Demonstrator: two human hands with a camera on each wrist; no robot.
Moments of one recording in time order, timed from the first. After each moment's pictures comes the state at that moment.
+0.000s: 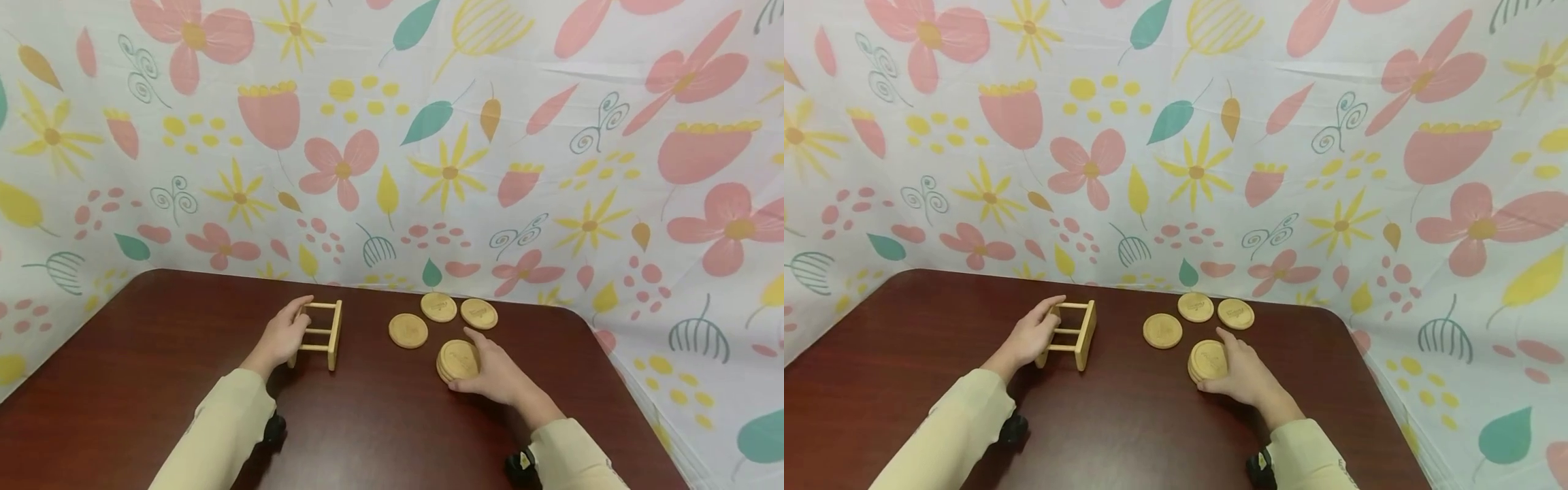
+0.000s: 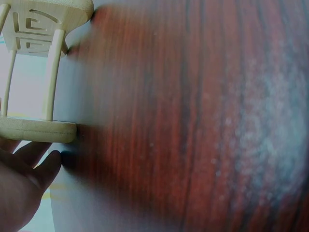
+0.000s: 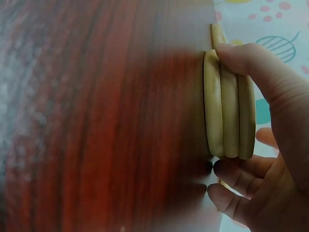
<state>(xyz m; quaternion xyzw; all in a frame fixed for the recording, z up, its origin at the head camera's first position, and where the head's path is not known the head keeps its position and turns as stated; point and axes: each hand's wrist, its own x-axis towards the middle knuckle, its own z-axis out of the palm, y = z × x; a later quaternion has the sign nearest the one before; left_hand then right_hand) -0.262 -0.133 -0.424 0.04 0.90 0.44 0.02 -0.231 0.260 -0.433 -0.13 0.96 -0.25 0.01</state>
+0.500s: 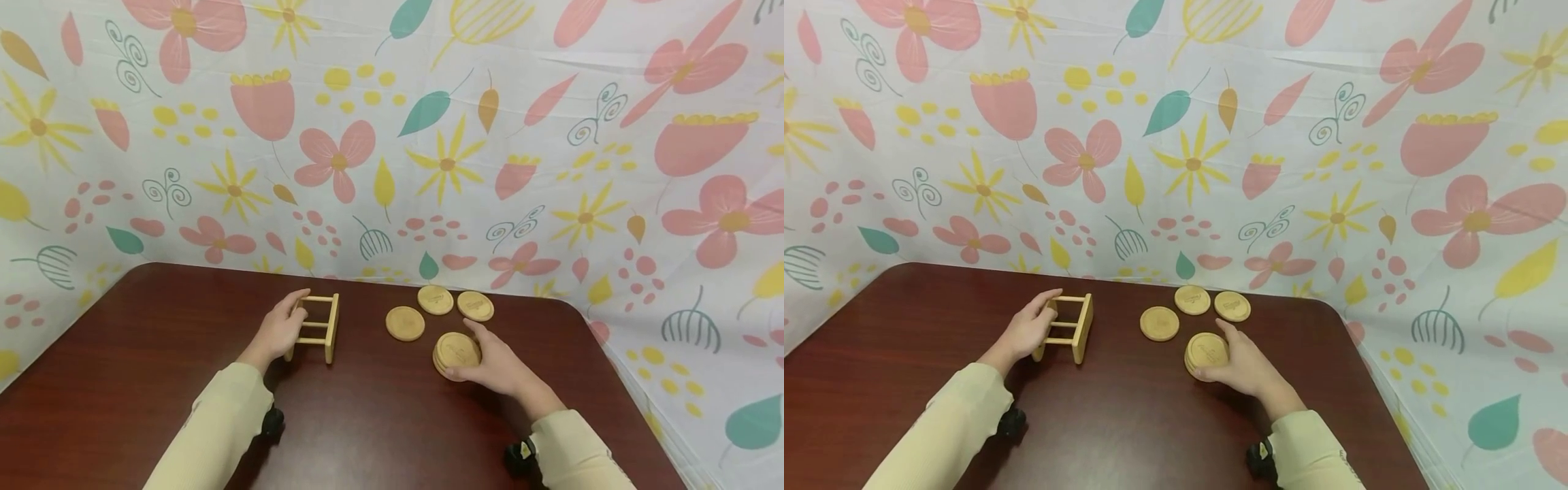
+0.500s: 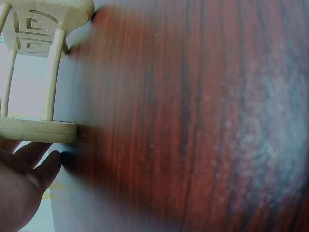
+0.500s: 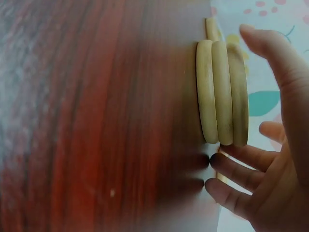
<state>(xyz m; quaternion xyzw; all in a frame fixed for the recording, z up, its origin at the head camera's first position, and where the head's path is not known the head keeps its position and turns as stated) -0.264 -0.133 -0.425 0.03 0.90 0.44 0.02 -0.228 0.264 -0.430 -0.13 0.96 -0.25 0.00</state>
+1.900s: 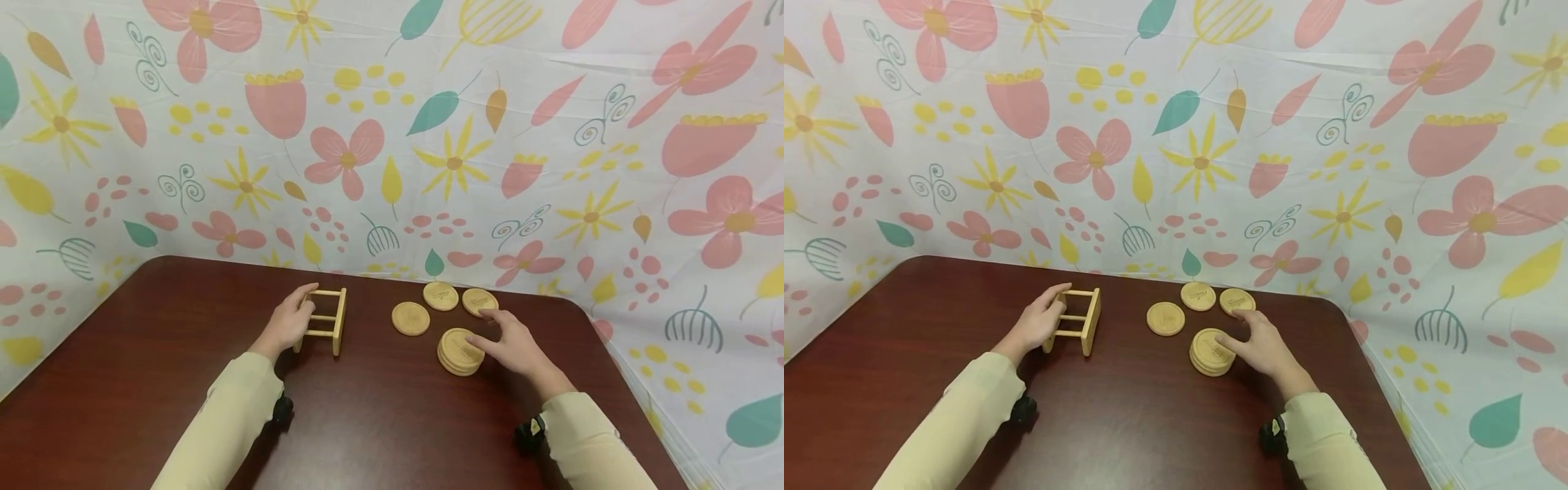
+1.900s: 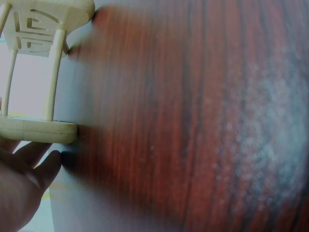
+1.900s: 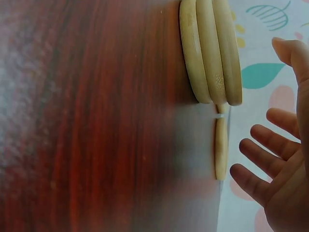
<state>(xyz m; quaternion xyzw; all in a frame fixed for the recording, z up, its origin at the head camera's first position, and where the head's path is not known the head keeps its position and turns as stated) -0.266 -0.133 -0.424 0.03 0.89 0.45 0.02 -0.247 0.287 -0.419 -0.12 0.96 -0.26 -0.05</state>
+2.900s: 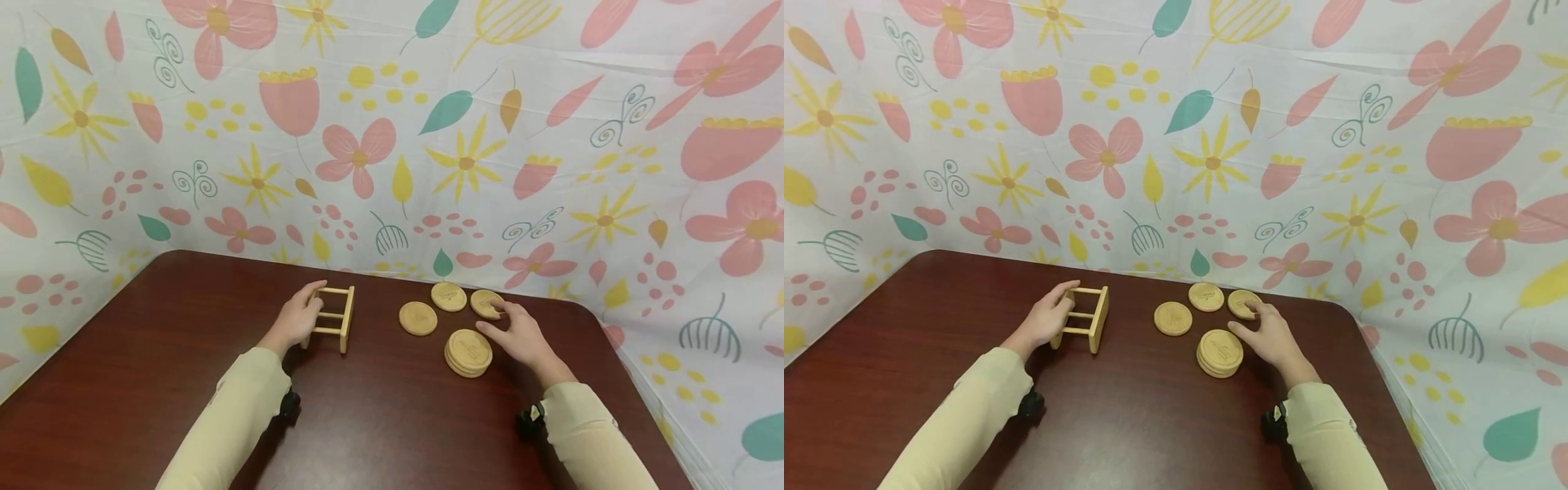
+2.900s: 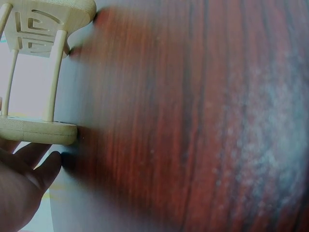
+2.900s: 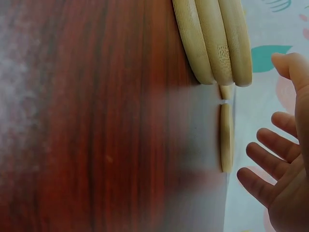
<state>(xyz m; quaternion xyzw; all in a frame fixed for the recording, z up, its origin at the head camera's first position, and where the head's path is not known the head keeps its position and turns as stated) -0.266 -0.134 -0.424 0.03 0.89 0.45 0.03 -0.272 0.292 -0.425 -0.10 0.95 -0.27 -0.05</state>
